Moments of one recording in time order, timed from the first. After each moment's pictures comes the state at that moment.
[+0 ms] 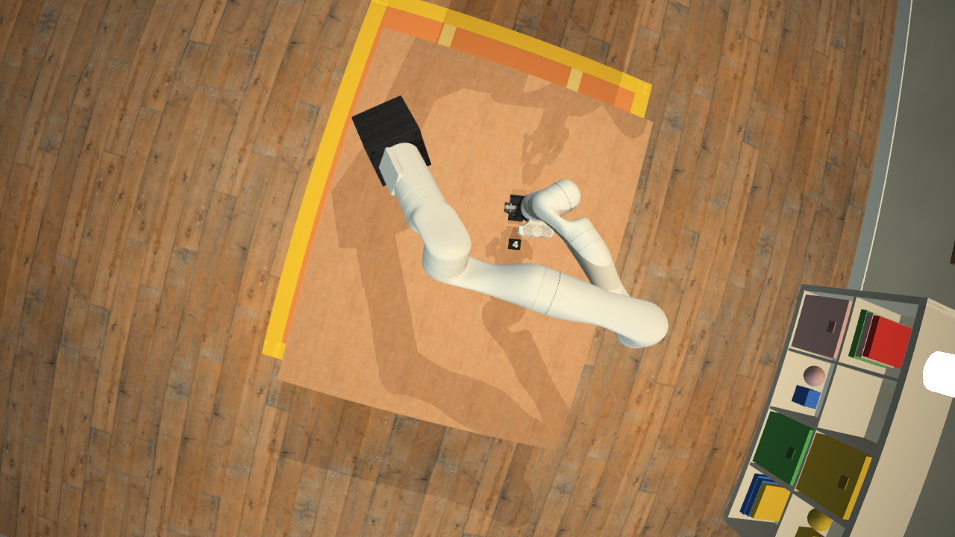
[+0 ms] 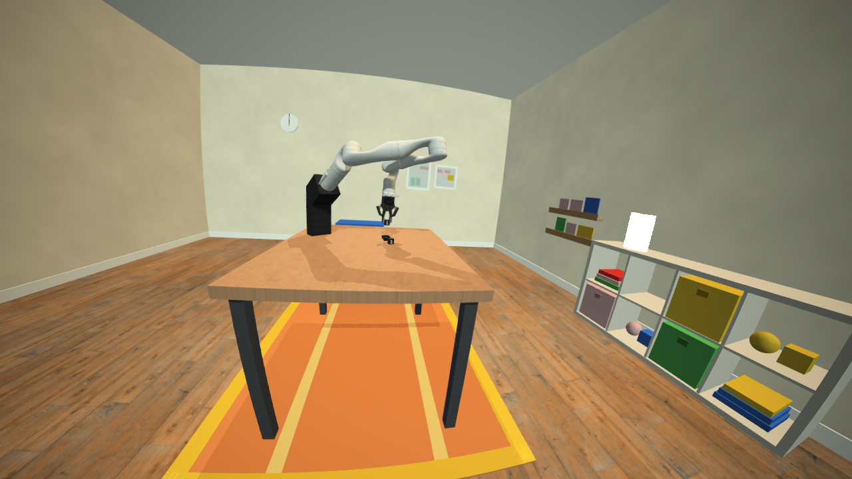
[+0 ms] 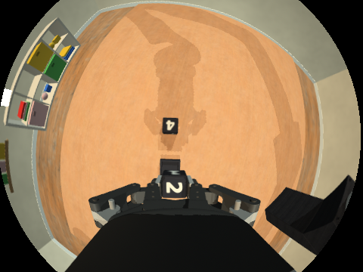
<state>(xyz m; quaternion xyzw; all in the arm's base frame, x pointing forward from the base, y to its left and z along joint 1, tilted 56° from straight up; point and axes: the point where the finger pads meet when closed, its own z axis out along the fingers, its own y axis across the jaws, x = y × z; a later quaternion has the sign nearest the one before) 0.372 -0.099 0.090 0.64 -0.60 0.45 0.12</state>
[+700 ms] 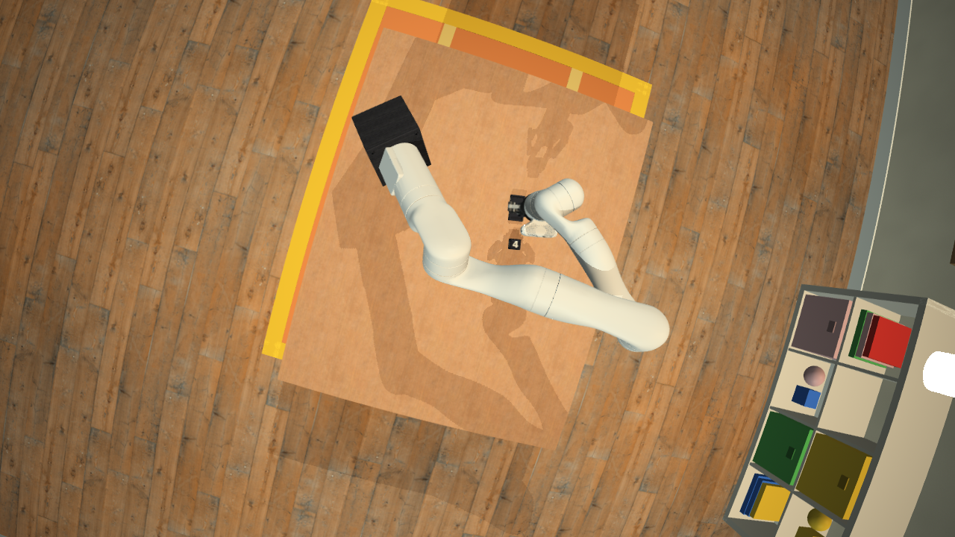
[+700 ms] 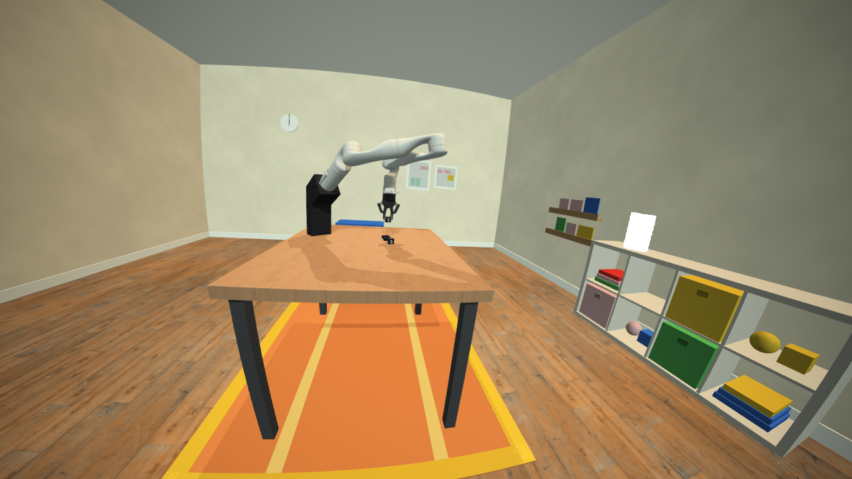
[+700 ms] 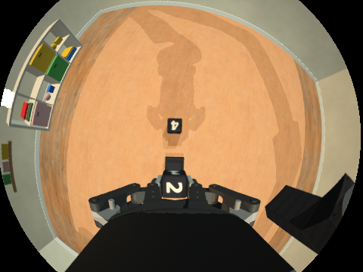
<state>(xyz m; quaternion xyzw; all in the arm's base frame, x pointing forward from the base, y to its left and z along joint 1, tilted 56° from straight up) 0.370 -0.084 0.102 0.65 -0.60 0.46 0.11</state>
